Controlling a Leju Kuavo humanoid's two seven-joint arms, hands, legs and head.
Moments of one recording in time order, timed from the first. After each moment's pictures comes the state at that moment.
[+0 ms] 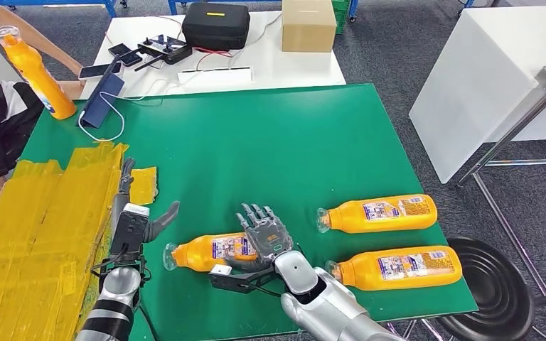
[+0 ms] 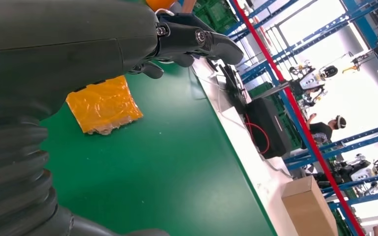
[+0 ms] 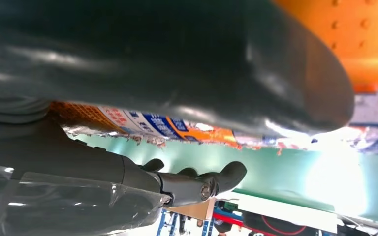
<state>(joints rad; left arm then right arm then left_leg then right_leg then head) -0.22 -0.14 -0.01 -1.16 -0.57 0.45 -0.45 -0.44 0.15 0.85 -0.76 1.10 -0.16 0.19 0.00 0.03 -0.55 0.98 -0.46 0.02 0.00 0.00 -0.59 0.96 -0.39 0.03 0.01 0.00</state>
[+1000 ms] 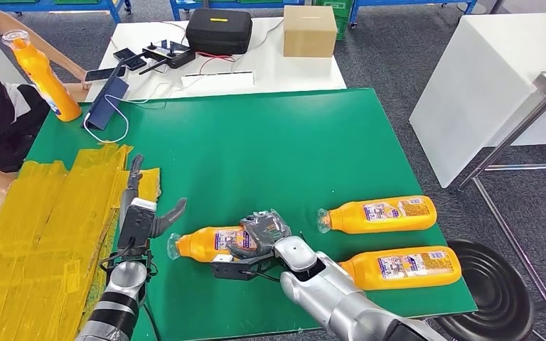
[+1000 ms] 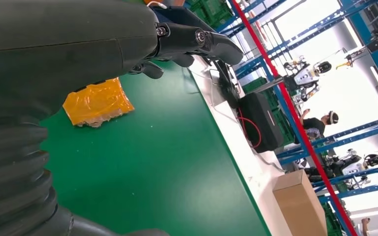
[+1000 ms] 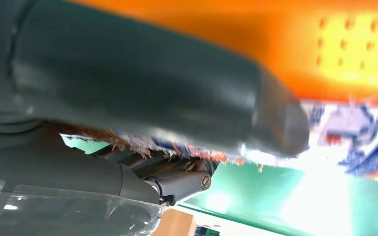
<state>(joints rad) -0.27 -0.14 -0.04 -1.09 -0.54 0.45 -0.46 -0.55 0.18 0.82 -0.57 0.99 -0.09 0.07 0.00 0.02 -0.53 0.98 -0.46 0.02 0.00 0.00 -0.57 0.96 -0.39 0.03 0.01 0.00</state>
